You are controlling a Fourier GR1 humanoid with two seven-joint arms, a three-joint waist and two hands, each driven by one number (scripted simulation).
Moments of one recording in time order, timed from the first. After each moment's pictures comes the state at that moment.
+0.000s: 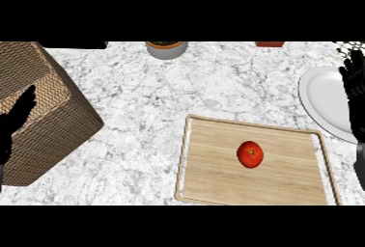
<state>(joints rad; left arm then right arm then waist) -0.13 0.63 -0.04 -1.34 0.08 0.09 0.05 -0.25 -0.52 0.02 -1.48 -0.21 -0.26 -0.04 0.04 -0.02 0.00</state>
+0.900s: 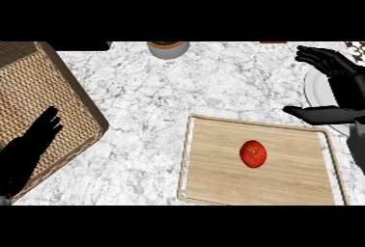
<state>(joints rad) 0.08 0.47 0.00 -1.70 0.30 0.01 0.32 -0.42 -0.55 0.06 -1.35 -0.29 0.12 -0.31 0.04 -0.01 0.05</state>
